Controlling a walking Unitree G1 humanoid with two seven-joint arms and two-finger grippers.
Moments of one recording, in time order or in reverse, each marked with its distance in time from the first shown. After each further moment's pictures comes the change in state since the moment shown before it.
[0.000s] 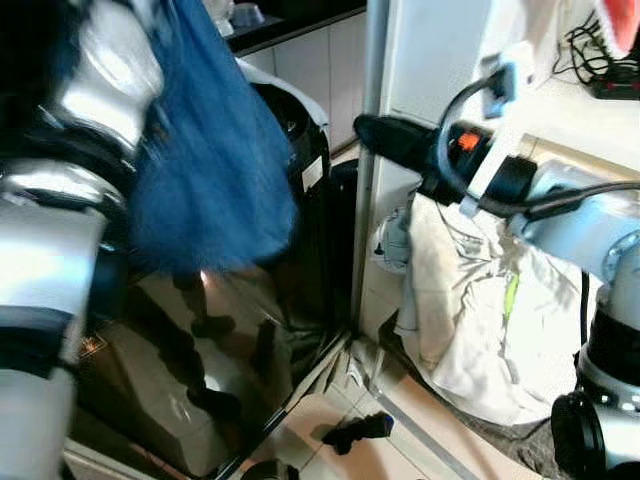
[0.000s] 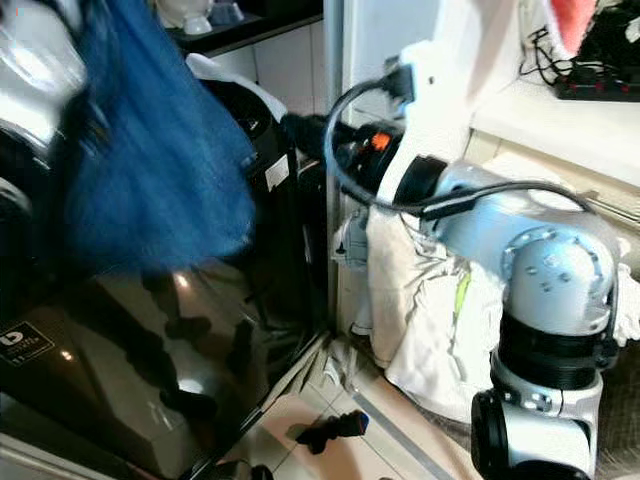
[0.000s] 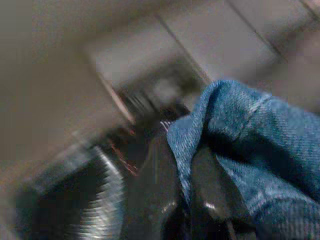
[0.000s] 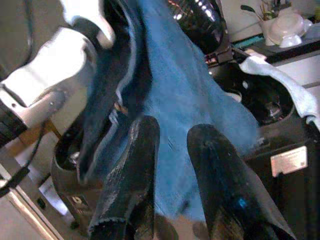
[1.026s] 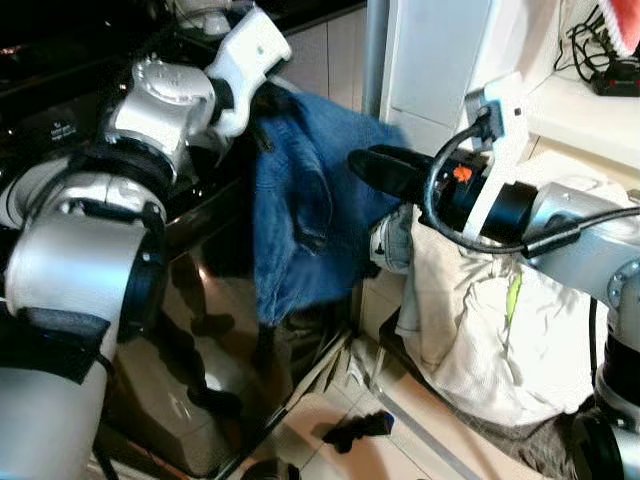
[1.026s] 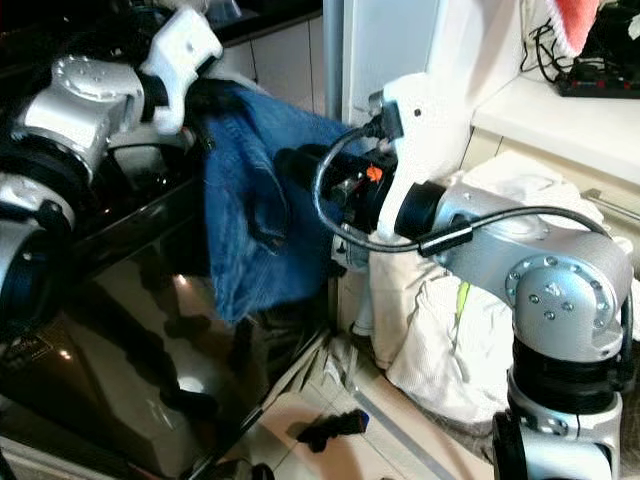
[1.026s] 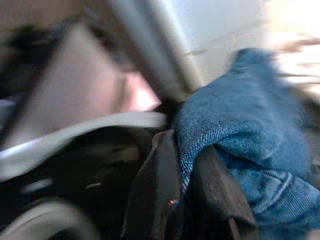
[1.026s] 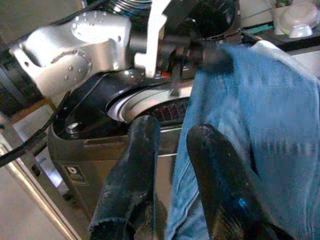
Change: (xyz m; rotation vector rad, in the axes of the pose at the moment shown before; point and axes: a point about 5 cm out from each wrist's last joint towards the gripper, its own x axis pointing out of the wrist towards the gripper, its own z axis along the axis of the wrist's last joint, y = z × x) left arm -0.021 -0.059 0.025 -0.207 0.075 -0.993; right arm -0.010 0.008 -0.011 -0.083 0.060 0.036
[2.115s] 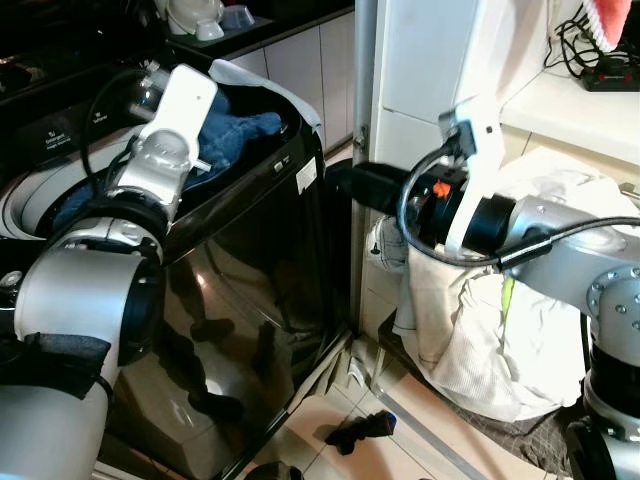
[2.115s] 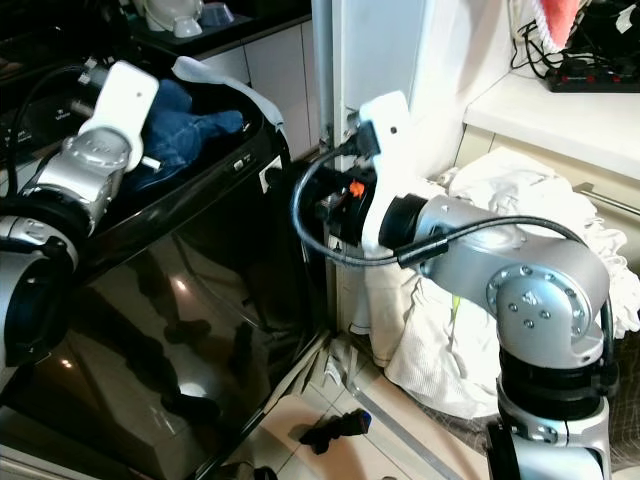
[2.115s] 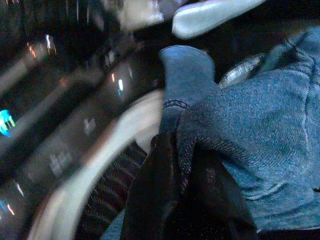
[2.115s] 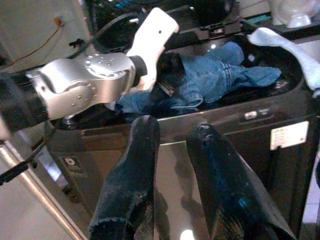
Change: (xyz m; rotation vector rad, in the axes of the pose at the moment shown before) left arm -0.017 0.002 -0.105 -0.187 0.331 0.621; right arm 0.007 0.008 -0.013 -0.009 0.049 0.005
